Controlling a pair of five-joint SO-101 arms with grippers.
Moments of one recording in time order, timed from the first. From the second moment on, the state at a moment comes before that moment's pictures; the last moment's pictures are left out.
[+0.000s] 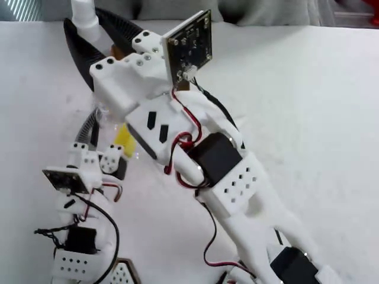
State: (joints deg) left arm 1.7 -100.3 97.4 5.0 8.7; right arm -47.3 -19.9 -7.2 23.6 -5.8
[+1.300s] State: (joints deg) left arm 1.7 -100.3 97.4 6.5 8.7; right arm -43.4 -16.8 -7.2 24.8 -11.0
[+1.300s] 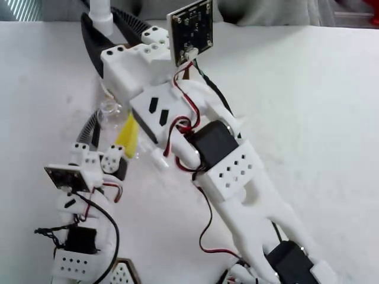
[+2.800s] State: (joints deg) left arm 1.7 -100.3 97.4 7.9 7.2; right arm -43.4 -21.7 -7.1 28.6 -16.0
